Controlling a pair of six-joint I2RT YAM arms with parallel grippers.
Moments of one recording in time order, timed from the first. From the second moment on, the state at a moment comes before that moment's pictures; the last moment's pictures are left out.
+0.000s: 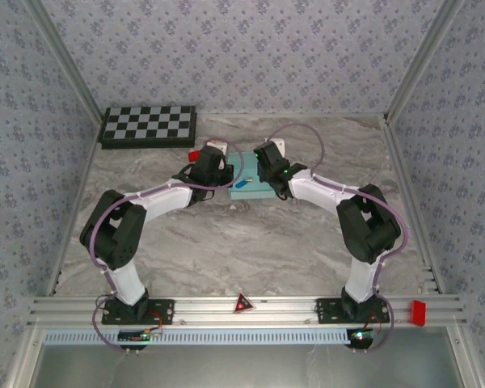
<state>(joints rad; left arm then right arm) -0.60 1.76 1.09 0.02 -0.07 -0.40 0.61 1.82 1.26 -0.25 0.41 0.41</state>
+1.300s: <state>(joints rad) -0.60 1.76 1.06 0.07 -0.03 -0.47 0.63 1.82 1.15 -0.15 0.46 0.43</state>
